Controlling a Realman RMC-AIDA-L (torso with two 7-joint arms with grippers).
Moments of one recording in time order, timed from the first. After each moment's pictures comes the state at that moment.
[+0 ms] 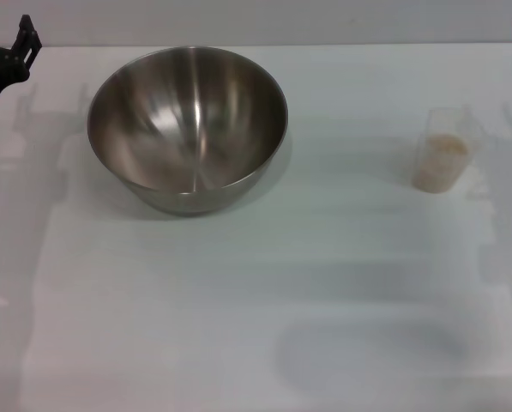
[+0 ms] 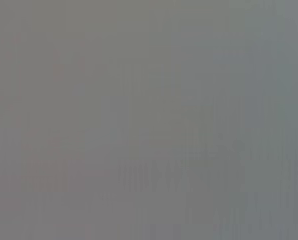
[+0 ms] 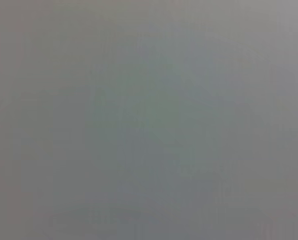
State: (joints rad) left arm -0.50 -2.07 -1.43 -0.35 2.72 0.84 -0.06; right arm 0.41 2.09 0.51 0.40 -1.81 -1.56 -0.29
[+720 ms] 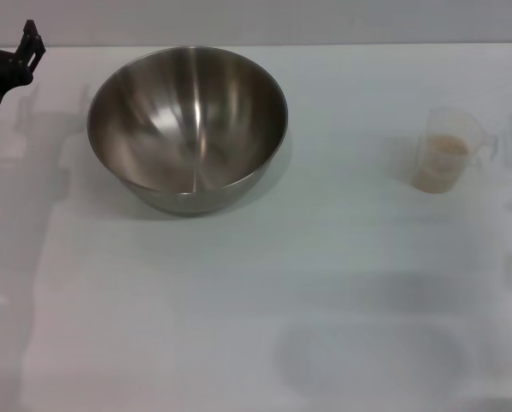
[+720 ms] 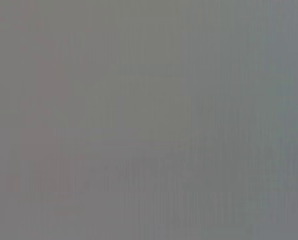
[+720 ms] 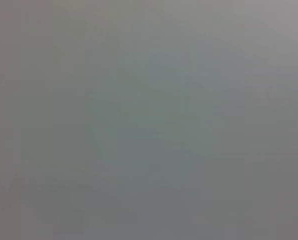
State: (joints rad) left arm -0.50 -2.07 -1.43 -0.34 2.72 0.82 -0.06; right arm 0.37 2.09 0.49 0.35 -1.70 -1.59 -0.31
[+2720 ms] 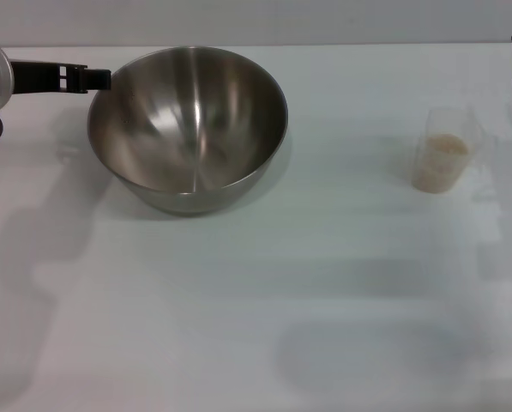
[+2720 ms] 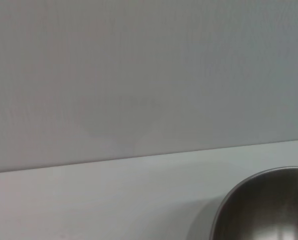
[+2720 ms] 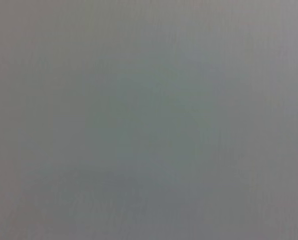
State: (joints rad) left arm -0.38 -2.06 -1.68 -1.52 2.74 -0.97 0.08; right arm 0.43 2.09 0.42 0.34 -1.70 -1.53 -0.33
